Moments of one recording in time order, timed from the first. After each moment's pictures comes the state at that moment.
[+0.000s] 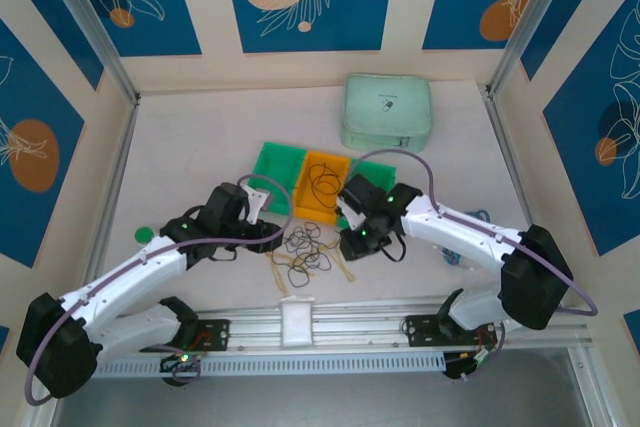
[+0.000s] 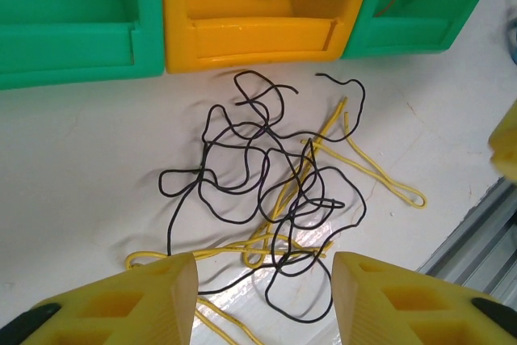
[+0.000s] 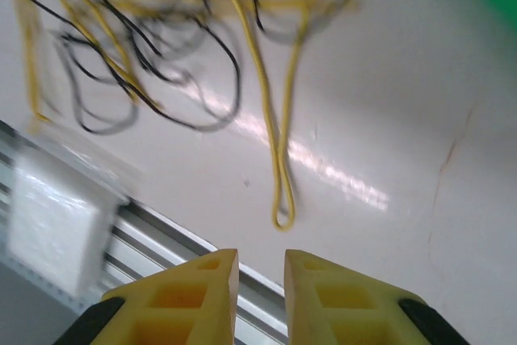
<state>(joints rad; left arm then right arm) -0.64 1.02 0.66 -0.49 0.27 -0.38 0.82 1.37 0.93 -0.93 -0.23 0.43</state>
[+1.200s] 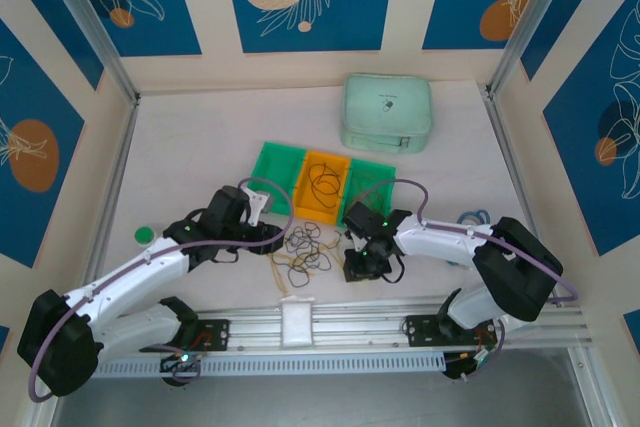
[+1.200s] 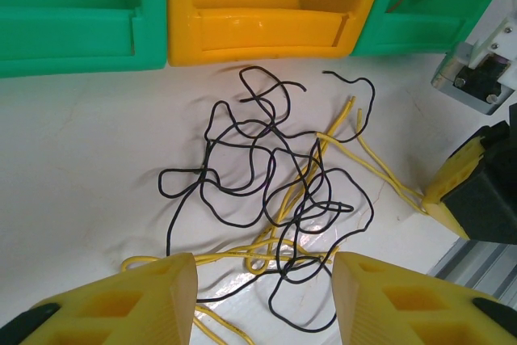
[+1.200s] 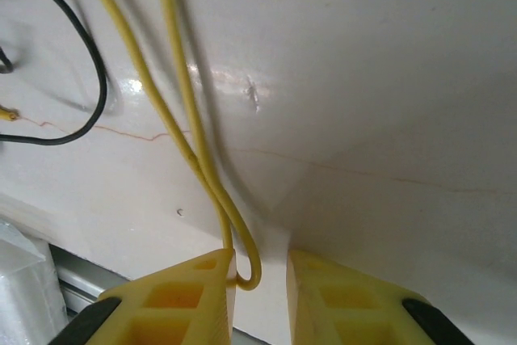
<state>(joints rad) -0.64 1.03 0.62 -0.44 0.27 -0.39 0.84 1.44 0.69 -0.65 -0.31 0.67</state>
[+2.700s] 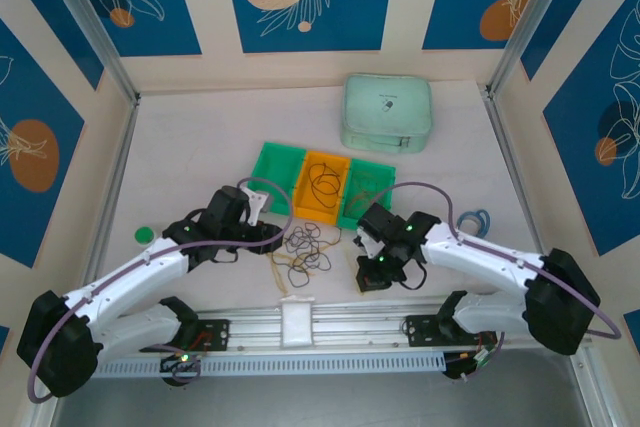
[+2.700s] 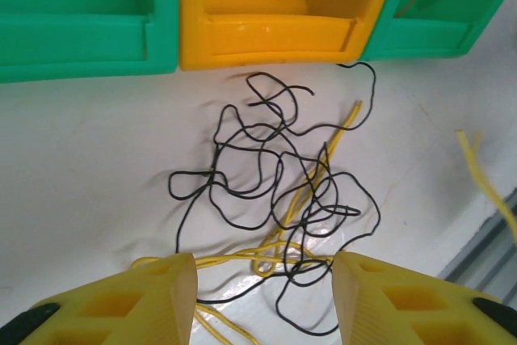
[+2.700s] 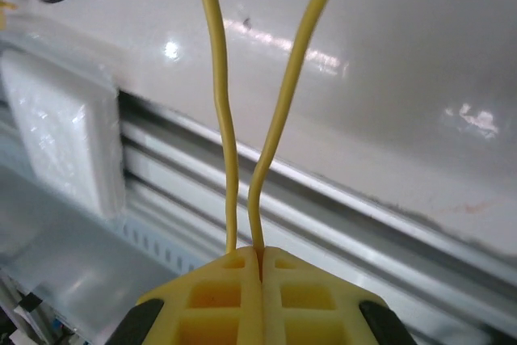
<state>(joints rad) -0.64 1.02 0.62 -0.45 0.23 -0.39 0.84 1.17 0.71 -0.93 -0.44 0.63</state>
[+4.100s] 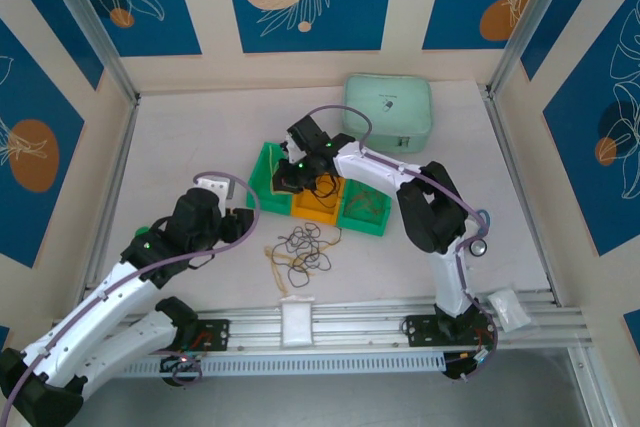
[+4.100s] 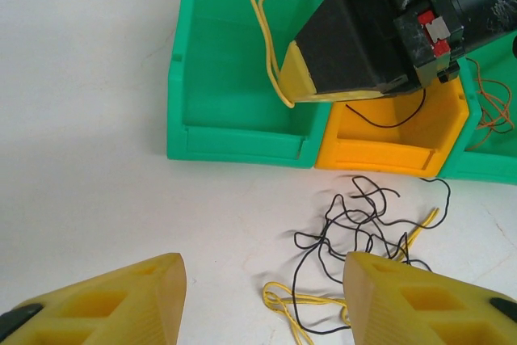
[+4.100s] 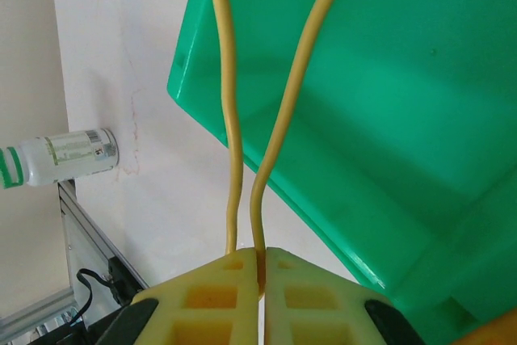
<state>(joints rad) -0.62 0.75 0.71 -0.65 -0.12 -0.42 0.73 2.07 1.64 -0.57 -0.52 0.69</state>
